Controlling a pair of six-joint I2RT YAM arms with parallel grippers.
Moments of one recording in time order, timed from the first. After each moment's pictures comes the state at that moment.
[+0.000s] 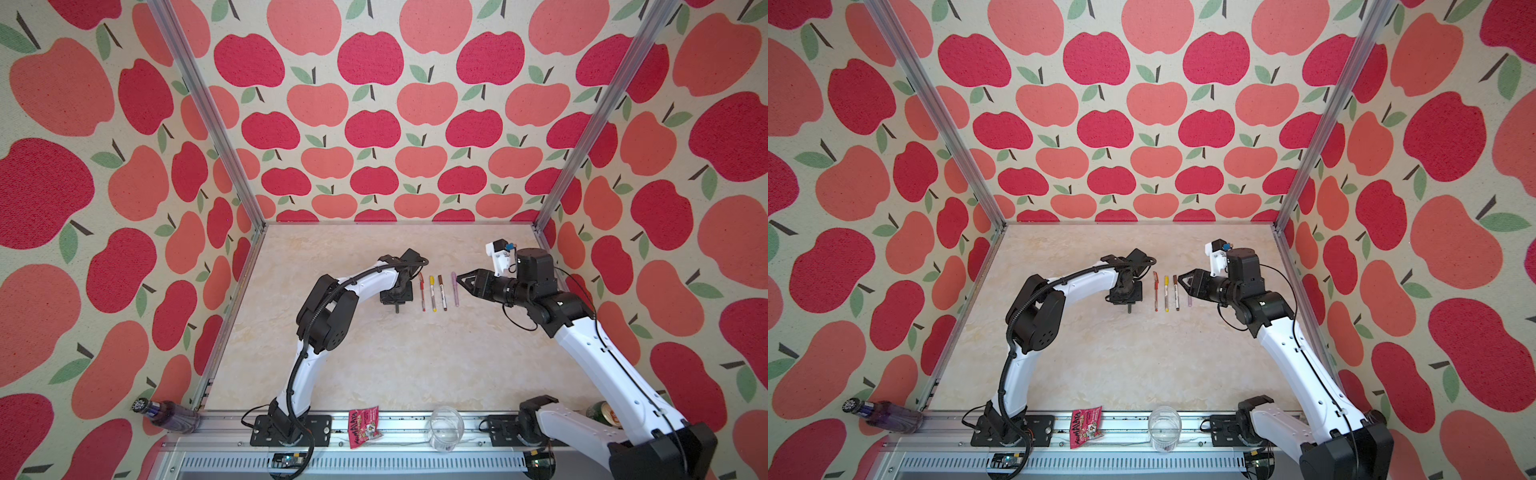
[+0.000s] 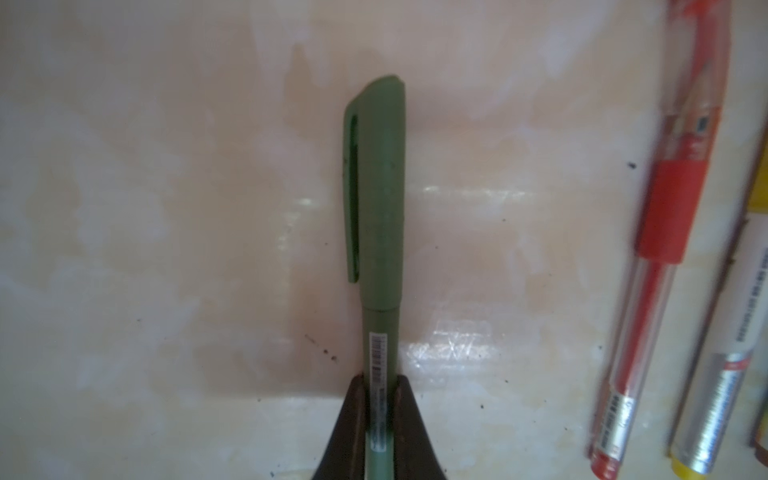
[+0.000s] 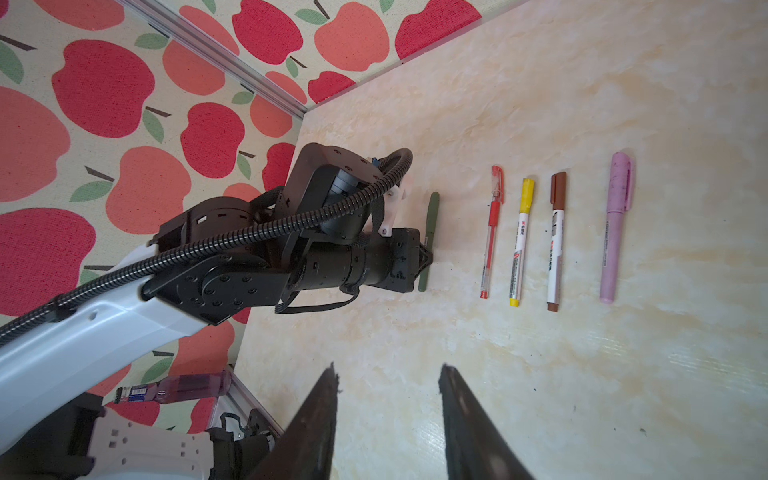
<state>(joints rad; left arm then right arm) -0.70 2.22 1.74 -0.85 -0.08 -0.66 0.37 1.07 1.00 -0.53 -0.47 0.55</state>
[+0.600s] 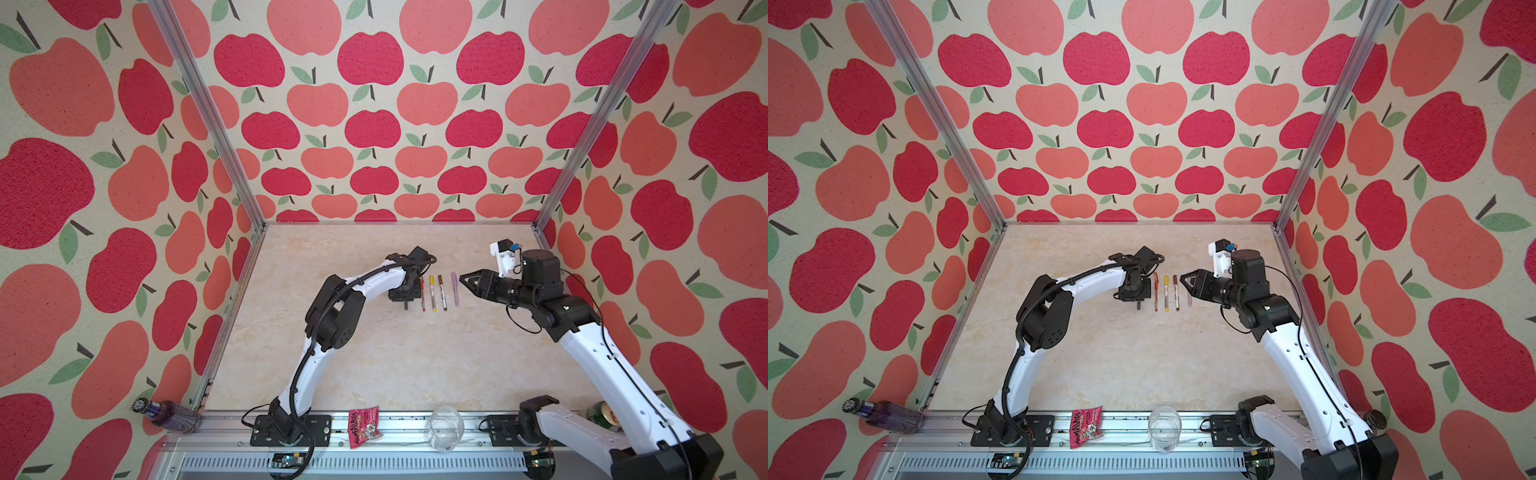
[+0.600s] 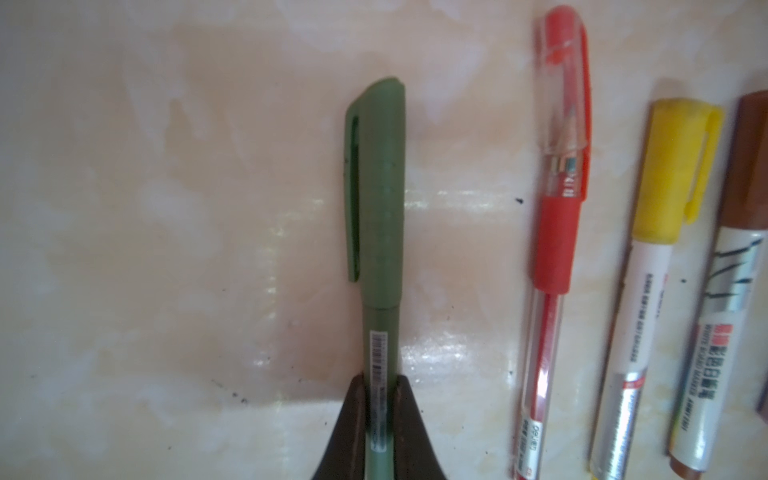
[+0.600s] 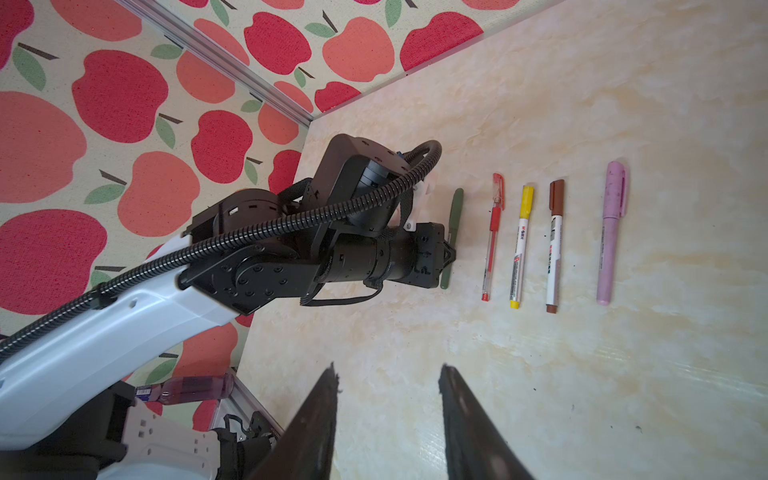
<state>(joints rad) -0.72 2.29 1.84 -0.85 -0.07 -0.67 0.36 1.03 1.00 -0.54 -0.47 0.55</state>
